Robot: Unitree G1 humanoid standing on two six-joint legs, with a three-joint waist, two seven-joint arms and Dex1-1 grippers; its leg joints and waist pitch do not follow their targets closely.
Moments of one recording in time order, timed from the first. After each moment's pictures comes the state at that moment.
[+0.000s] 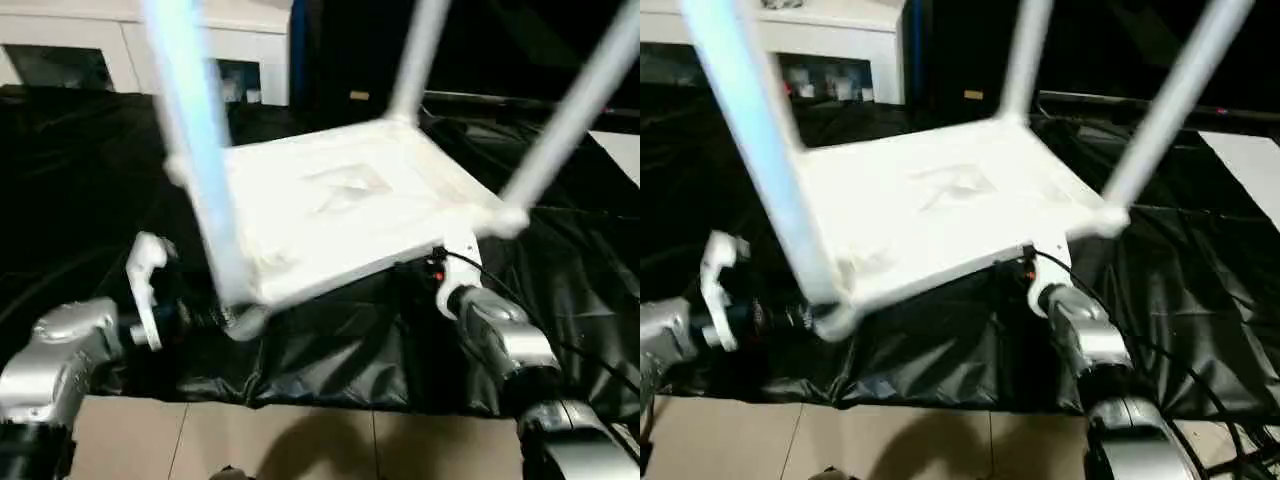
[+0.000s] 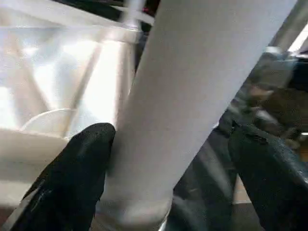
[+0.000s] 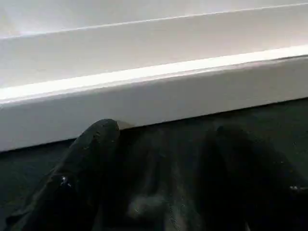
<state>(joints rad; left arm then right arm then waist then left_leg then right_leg) -0.19 0.56 0.02 0.13 -0.53 0.40 -1.18 -0.57 -0.18 -0.01 0.85 0.13 0.13 0.38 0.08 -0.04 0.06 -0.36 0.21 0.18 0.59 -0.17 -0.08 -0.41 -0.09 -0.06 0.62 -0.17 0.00</state>
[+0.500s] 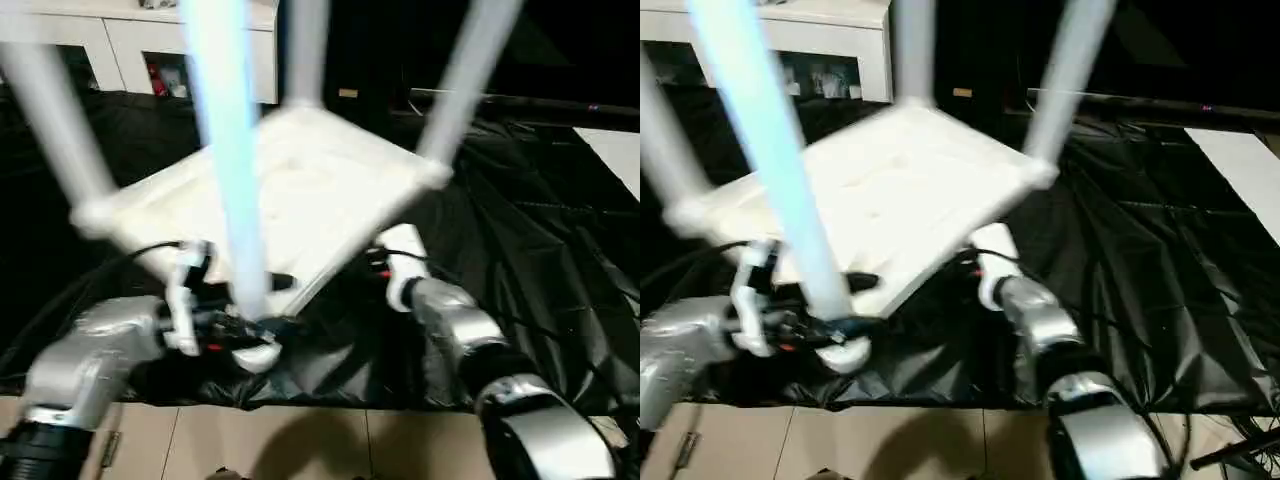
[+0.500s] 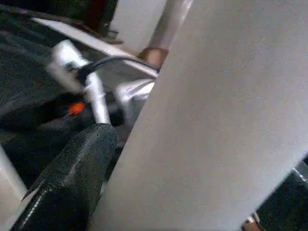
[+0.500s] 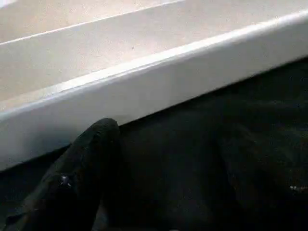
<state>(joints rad) -0.24 0.46 -0.09 -0.04 -0.63 0.55 -1.19 -0.69 -0.05 0.09 1.03 0.06 0.02 0.49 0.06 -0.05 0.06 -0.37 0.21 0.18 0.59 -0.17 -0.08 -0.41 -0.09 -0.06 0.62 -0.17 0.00</state>
